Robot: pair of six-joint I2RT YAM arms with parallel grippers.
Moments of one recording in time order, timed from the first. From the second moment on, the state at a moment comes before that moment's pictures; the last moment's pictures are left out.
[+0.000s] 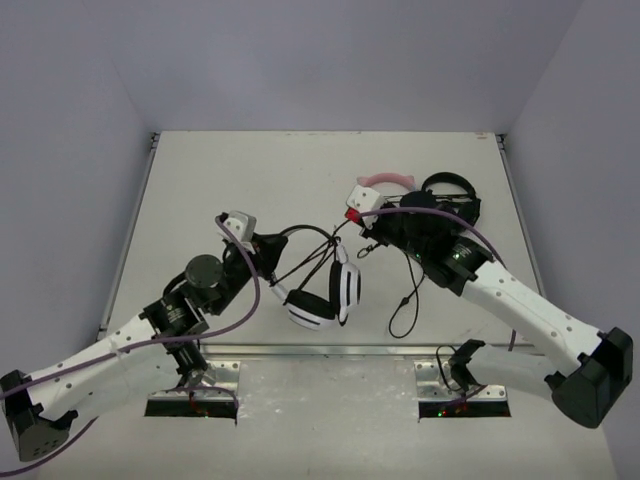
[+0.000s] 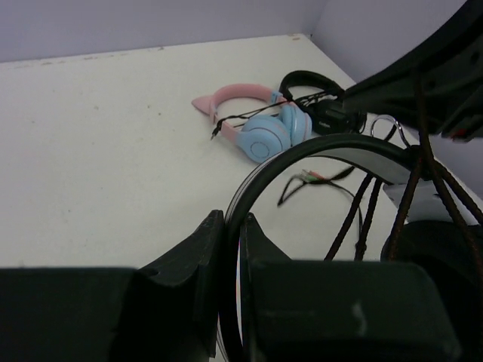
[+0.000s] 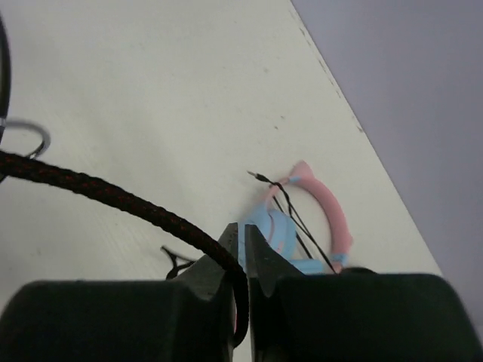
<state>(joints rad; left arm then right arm) -0.86 0.66 0.52 0.09 -0.33 -0.25 0.68 1.12 0.95 -0.22 0.03 -0.60</state>
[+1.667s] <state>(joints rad) -0.86 0.90 1.36 -0.09 -0.97 -0.34 0.84 1.25 0.41 0.75 -0.49 0.37</state>
